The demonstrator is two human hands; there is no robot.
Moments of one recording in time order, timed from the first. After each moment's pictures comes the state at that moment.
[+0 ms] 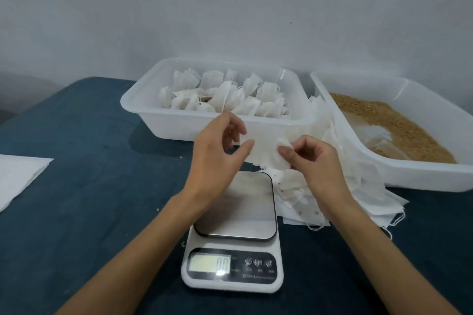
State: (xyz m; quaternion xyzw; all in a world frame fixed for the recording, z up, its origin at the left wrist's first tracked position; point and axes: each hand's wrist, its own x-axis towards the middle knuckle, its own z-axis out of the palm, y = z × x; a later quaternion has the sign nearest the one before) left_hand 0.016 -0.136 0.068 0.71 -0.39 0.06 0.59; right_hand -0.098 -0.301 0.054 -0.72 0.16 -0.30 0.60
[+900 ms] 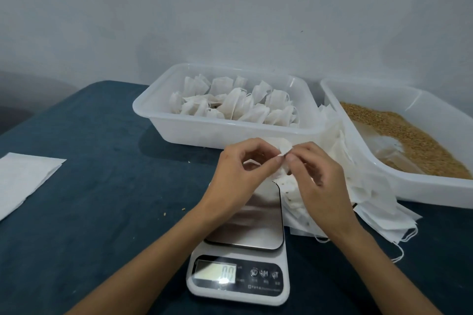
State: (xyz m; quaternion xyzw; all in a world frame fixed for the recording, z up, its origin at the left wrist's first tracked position) left_hand 0.005 -0.145 0.059 0.62 -0.40 -0.13 0.67; right_hand -0.104 -0.276 0.061 -0.81 0.06 -0.36 0.45
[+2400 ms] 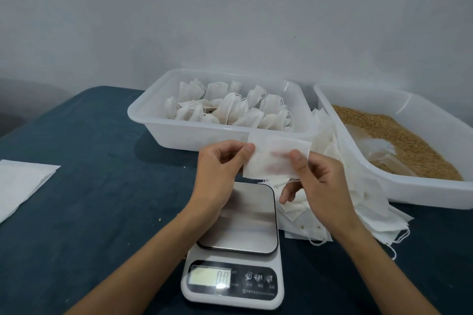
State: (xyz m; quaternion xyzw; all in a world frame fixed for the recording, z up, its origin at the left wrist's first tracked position) left_hand 0.014 -0.146 0.061 0.61 -0.24 -0.13 0.74; right_hand -0.108 -0.283 0.068 -0.74 0.06 -0.32 0.59
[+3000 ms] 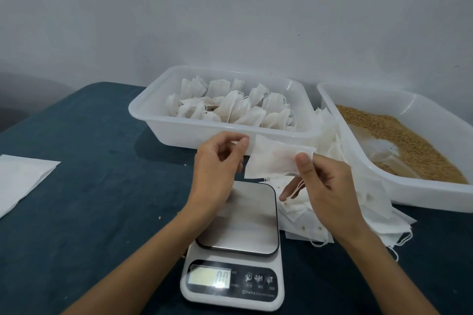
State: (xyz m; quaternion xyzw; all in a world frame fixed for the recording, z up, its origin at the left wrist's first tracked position) left_hand 0.014 -0.141 0.067 0.67 -0.25 -0.06 0.70; right_hand -0.113 -0.283 0.069 -0.79 0.06 -0.34 0.51
